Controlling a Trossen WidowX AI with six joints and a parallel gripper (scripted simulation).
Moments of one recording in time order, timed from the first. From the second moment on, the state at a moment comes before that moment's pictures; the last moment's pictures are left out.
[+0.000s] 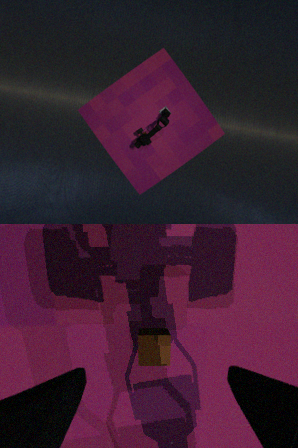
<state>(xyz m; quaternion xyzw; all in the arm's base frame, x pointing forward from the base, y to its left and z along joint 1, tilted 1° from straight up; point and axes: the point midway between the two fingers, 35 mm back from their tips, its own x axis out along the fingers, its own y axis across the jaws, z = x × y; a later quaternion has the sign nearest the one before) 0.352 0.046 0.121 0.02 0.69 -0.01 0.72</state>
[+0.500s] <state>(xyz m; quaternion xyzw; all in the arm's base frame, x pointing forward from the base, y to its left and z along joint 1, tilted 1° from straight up) 0.351 0.046 0.083 0.02 0.70 -0.01 0.72</state>
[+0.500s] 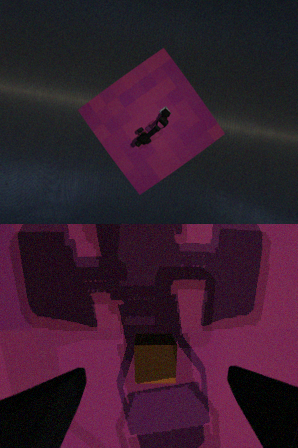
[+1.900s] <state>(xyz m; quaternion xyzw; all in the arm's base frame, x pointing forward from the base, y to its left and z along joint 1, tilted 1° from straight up) 0.351 0.046 0.049 0.02 0.70 -0.01 0.71</state>
